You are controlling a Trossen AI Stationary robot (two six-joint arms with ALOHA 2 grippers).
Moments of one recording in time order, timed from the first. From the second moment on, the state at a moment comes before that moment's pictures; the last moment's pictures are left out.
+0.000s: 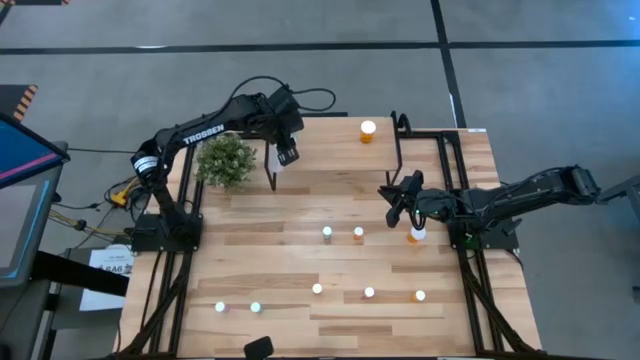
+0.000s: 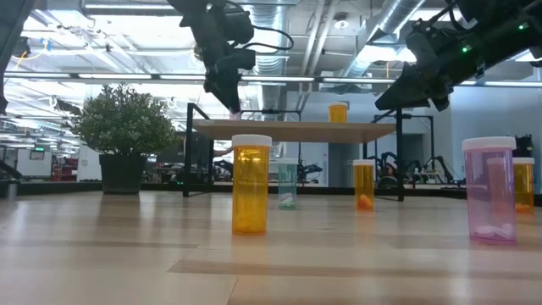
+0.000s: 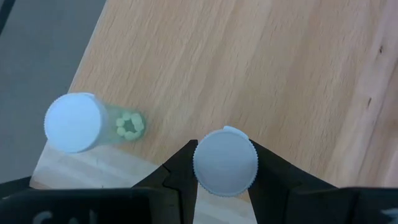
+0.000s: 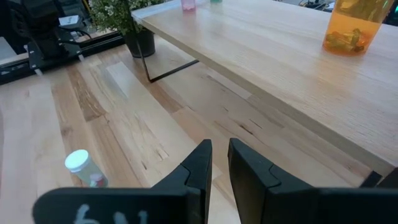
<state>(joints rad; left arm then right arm) 0.58 1.75 1.63 -0.99 0.02 0.22 0.07 0.90 0.39 0.08 0.60 0.39</state>
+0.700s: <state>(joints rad) 0.57 1.75 1.64 -1.04 -0.03 0.20 0.07 0.90 0.39 0.08 0.60 0.39</state>
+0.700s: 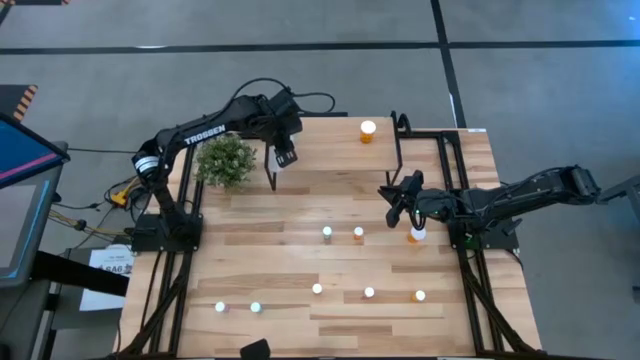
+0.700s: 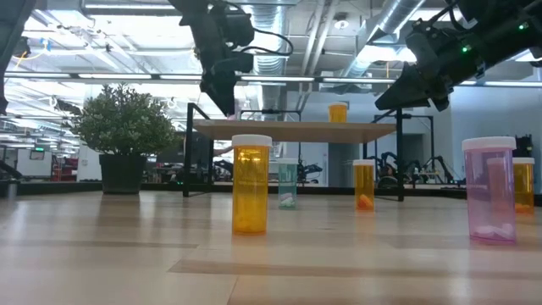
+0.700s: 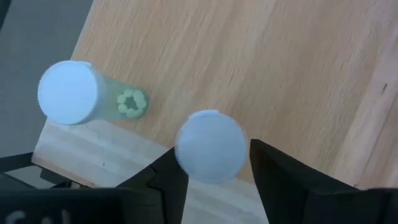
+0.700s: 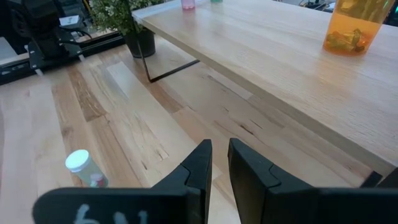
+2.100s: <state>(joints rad) -0.13 1.28 1.02 -0.85 -0.02 -0.32 0.07 0.90 0.39 0.08 0.60 0.38</state>
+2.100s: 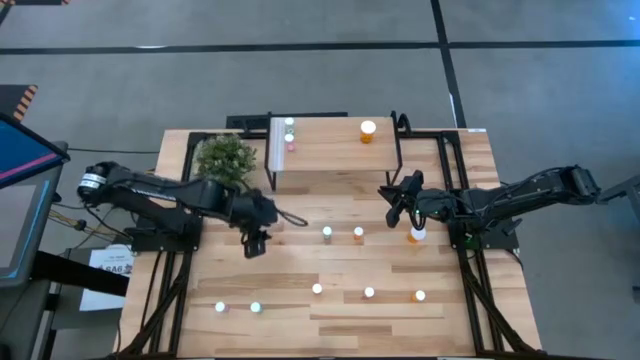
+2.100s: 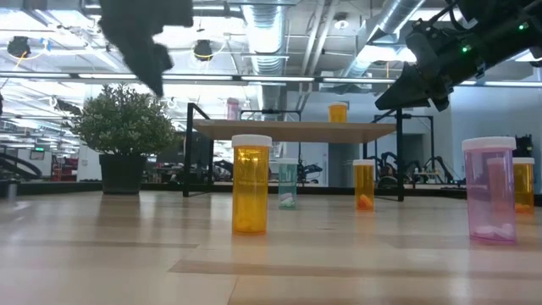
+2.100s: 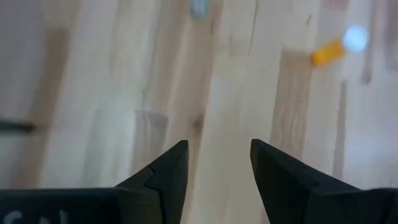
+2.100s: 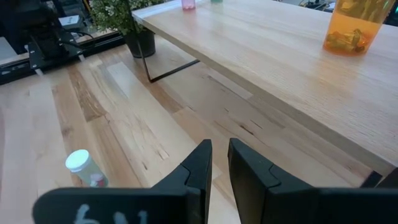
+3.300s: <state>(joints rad) -0.42 1.71 1.21 -0.42 -0.12 -0.55 0.07 0.90 0.39 0.08 0.60 0.39</state>
